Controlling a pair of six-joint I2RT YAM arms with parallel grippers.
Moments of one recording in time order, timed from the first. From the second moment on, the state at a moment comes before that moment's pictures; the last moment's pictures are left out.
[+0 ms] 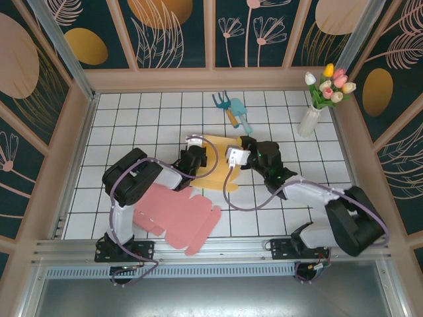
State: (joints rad) left arm -0.72 2.01 0.82 0.69 -0.48 -0.30; right arm 0.58 1.28 0.54 0.48 -0.02 -1.00
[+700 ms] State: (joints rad) left arm -0.72 2.02 0.82 0.78 -0.49 -0.26; right arm 0.60 1.41 0.77 0.16 0.10 0.59
